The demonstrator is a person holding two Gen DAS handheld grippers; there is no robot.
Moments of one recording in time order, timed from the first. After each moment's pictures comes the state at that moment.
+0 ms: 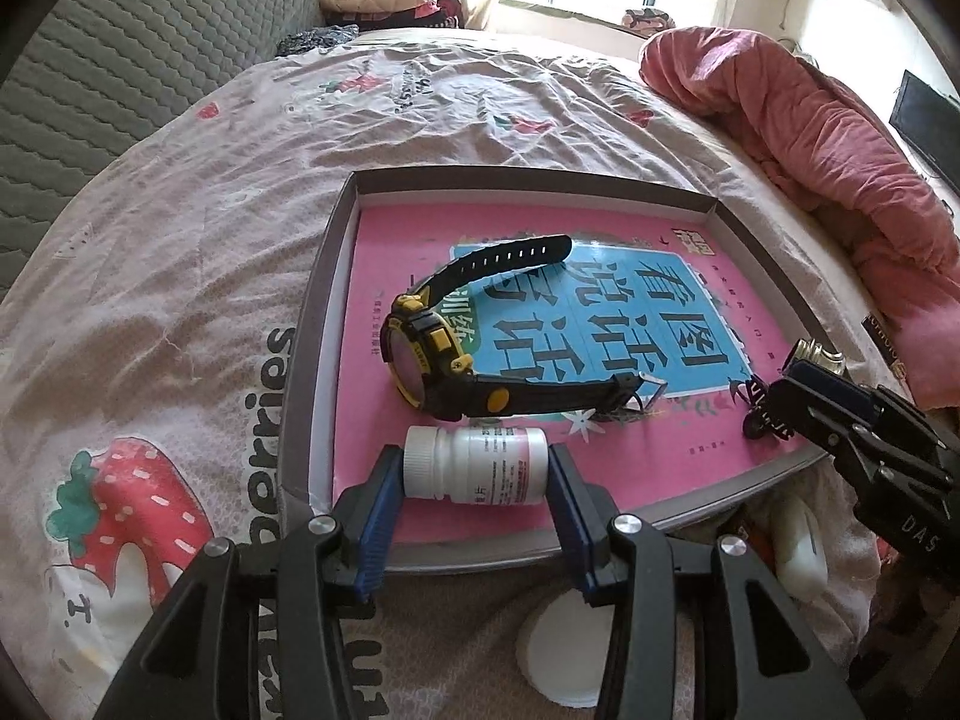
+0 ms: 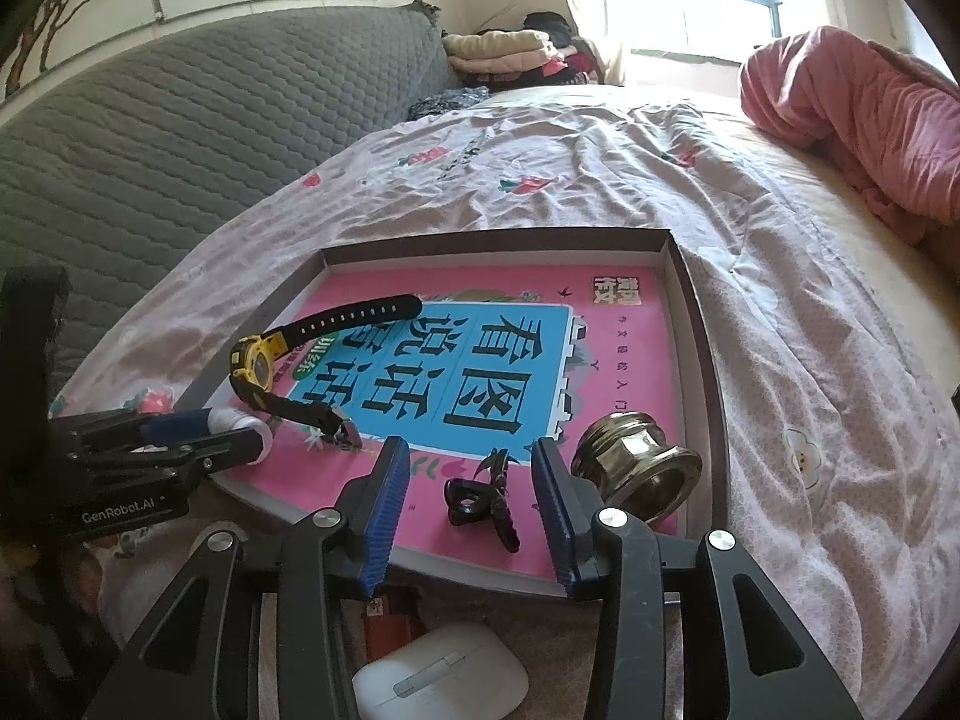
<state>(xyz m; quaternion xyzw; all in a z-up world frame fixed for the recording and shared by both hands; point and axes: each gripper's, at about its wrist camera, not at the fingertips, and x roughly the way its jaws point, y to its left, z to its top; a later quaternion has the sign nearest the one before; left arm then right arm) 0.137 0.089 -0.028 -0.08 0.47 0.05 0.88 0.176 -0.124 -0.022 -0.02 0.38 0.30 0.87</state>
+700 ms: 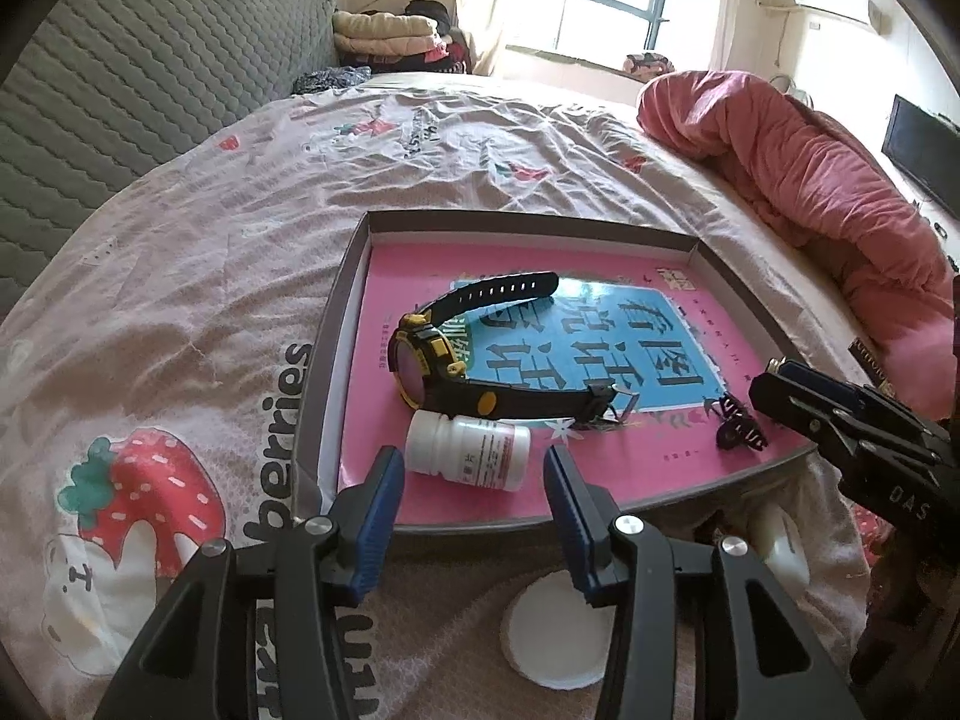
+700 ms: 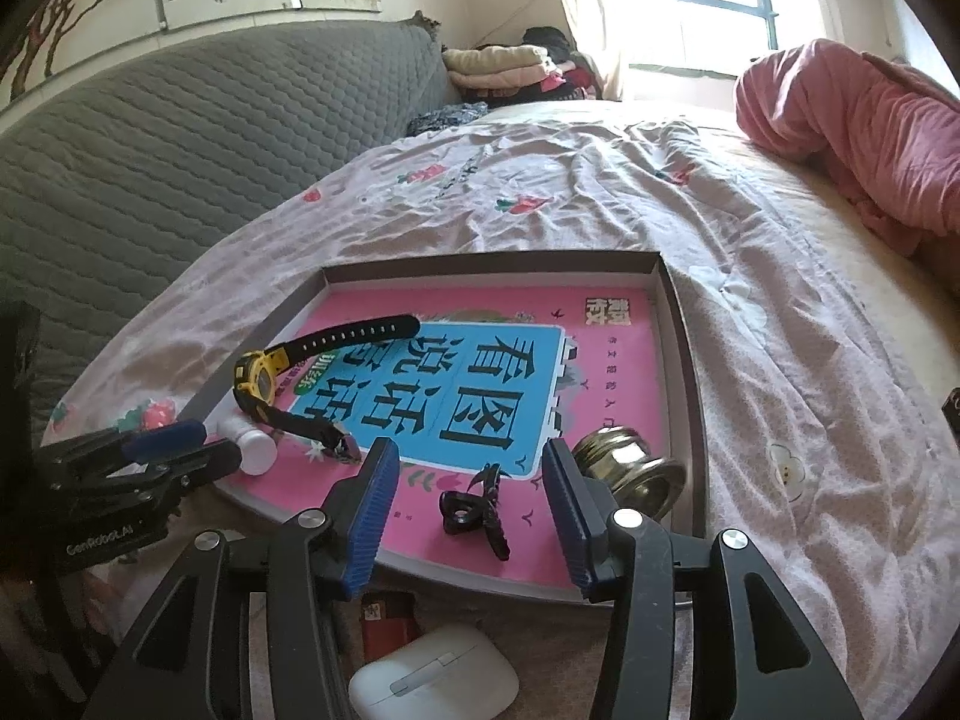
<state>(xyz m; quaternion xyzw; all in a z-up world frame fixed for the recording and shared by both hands) 0.110 0.081 -0.015 -0.09 0.41 0.05 0.91 0.172 -0.131 -0.010 -0.02 0.36 0.30 0.88</state>
